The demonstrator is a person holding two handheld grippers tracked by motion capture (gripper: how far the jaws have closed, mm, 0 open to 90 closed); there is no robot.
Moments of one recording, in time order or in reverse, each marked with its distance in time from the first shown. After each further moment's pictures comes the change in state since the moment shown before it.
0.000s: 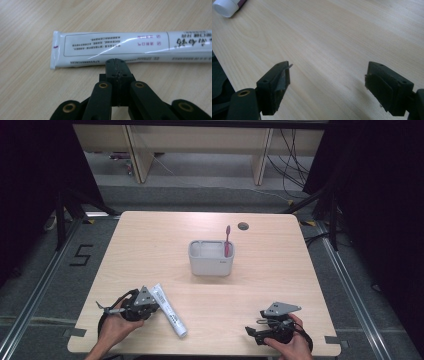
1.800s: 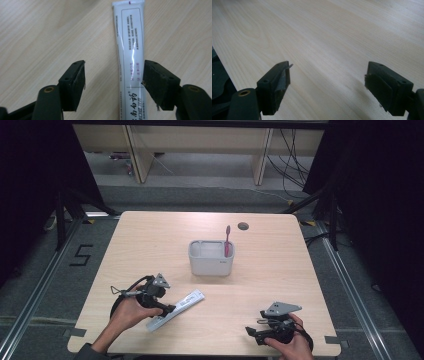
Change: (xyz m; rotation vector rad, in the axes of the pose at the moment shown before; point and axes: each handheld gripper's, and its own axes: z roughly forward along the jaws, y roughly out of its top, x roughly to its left) left arm -0.004 0.061 0.003 0.153 -0.103 -0.081; right arm 0.001 0.000 -0.003 0.005 -0.006 0.025
